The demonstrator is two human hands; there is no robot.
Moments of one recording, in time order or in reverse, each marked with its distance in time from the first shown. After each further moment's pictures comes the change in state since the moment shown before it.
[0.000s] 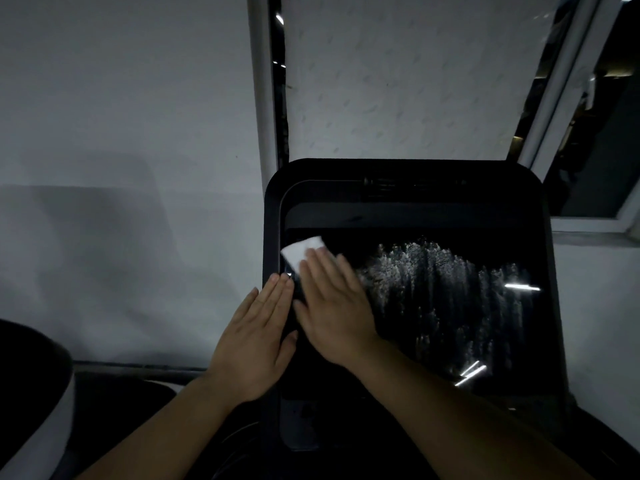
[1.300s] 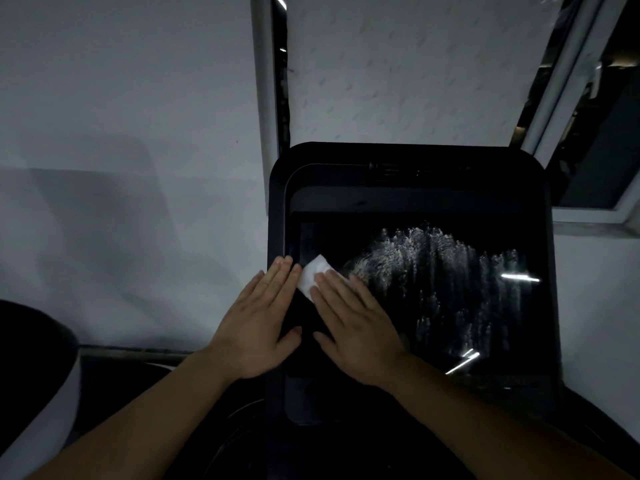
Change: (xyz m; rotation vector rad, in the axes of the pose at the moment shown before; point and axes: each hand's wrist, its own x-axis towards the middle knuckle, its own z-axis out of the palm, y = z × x) left_hand -0.001 -0.005 -0.015 -0.090 -0.172 0.020; right_hand -0.064 0.019 0.010 -0.066 0.017 -0.250
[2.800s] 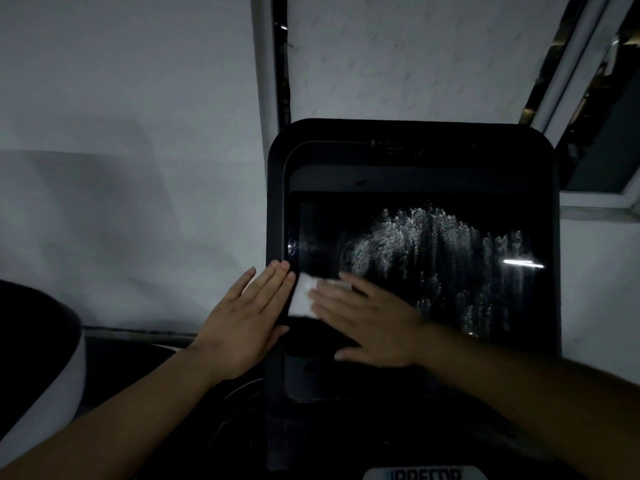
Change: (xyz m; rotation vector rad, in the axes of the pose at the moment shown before) left_hand -0.028 -0.011 0.014 0.381 0.035 0.133; right_hand -0.014 0.035 -0.011 -0.101 -0.238 -0.421
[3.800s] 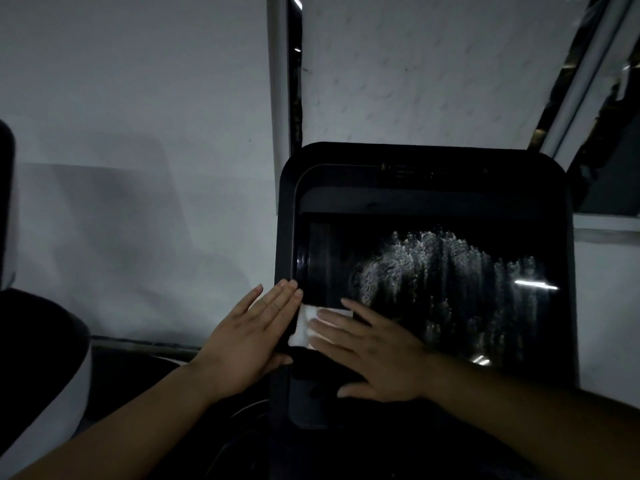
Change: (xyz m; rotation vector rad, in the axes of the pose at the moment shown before) left_hand 0.001 -0.009 -0.012 -0.069 -0.045 0.012; right_hand 0.003 -0.007 -0.003 0.068 0.034 -0.074
